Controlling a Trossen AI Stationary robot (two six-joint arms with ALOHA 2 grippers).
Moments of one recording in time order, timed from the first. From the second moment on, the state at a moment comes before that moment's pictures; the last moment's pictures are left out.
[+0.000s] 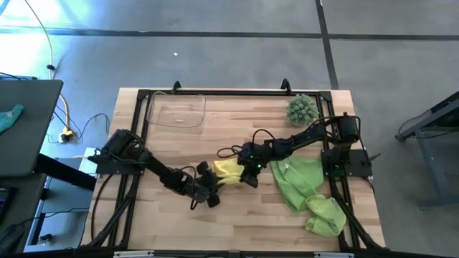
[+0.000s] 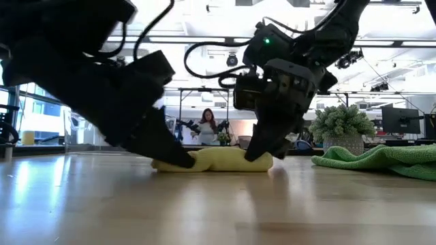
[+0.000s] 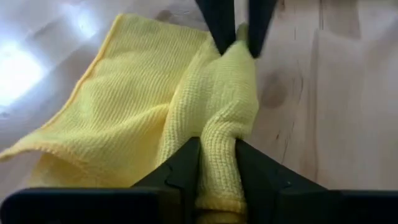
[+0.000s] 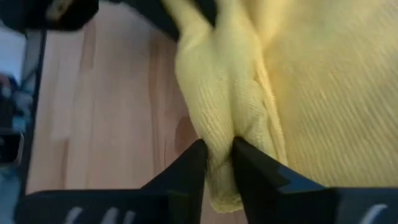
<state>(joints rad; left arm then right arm) -0.33 1.95 0.71 0.42 -0.59 -0.61 0.02 1.89 0.90 0.07 -0.43 0.34</state>
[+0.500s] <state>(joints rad) -0.24 1.94 0.72 0.46 -0.24 -0.85 0.19 1.72 1.14 -0.45 -0.20 -0.17</state>
